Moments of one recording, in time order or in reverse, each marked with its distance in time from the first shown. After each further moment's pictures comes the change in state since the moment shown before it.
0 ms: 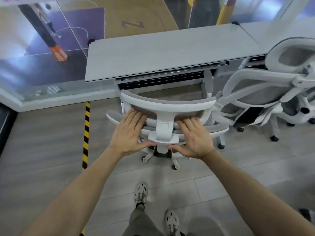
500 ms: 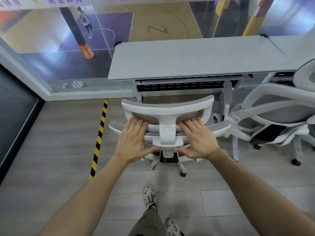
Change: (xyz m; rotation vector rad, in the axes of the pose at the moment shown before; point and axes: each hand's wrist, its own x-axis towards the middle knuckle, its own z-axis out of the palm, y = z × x) left_hand -0.041 0.001 -0.006 0.036 -0.001 -0.248; right_hand 0.046 0.002 0.009 0.010 -0.024 -0.277
